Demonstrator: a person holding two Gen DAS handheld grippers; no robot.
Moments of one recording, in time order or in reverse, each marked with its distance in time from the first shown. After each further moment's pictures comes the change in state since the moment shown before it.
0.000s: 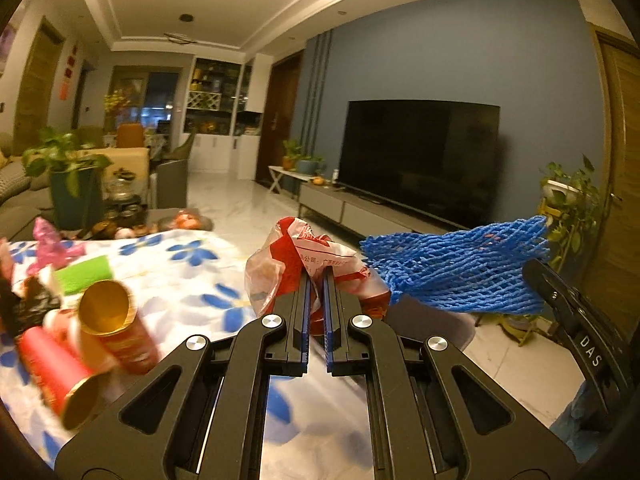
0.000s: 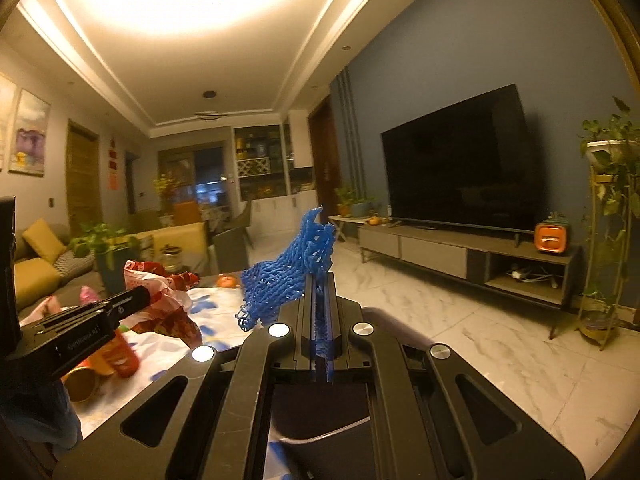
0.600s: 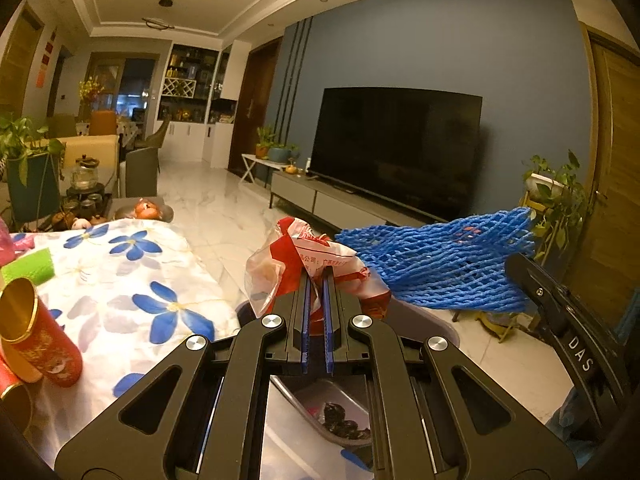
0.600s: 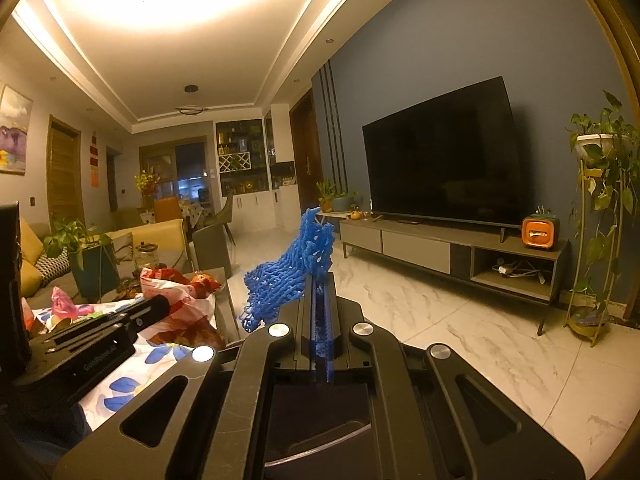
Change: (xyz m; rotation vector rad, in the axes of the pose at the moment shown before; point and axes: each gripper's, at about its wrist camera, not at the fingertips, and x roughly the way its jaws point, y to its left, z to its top) left arm 0.066 -0.026 -0.012 -0.008 0.042 -0.096; right arm 0.036 -0.024 -0.010 0.011 0.021 -0.054
